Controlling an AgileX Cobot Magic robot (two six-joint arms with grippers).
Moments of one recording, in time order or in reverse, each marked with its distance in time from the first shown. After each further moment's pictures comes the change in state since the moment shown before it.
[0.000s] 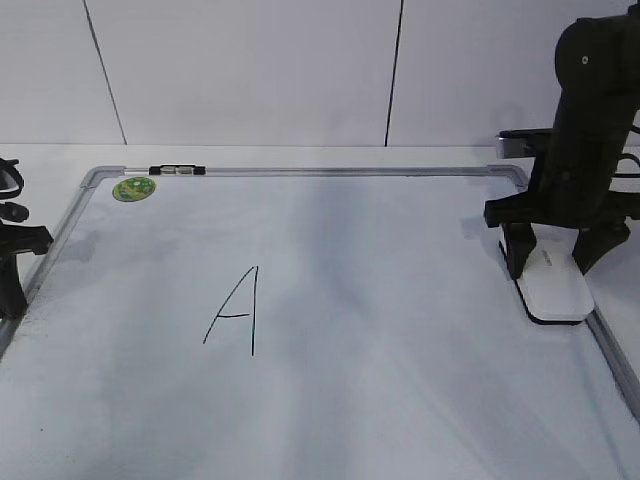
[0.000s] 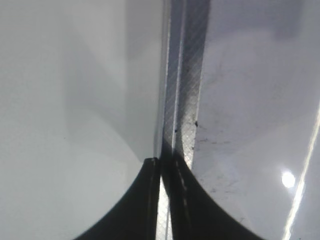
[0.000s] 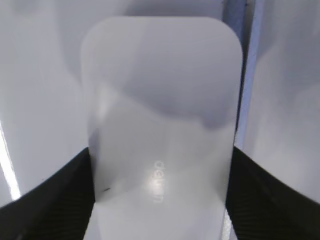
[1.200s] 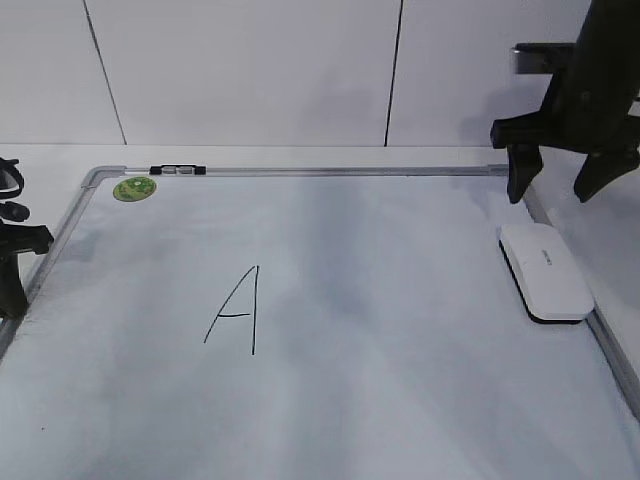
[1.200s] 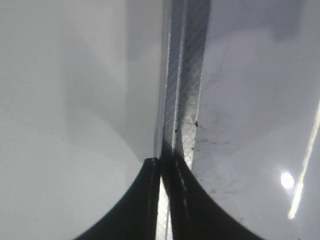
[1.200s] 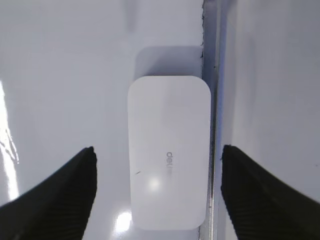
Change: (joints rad) left arm 0.000 0.000 0.000 -0.006 -0.004 0.002; right arm 0.000 -0.078 -0.145 0.003 0.054 0.006
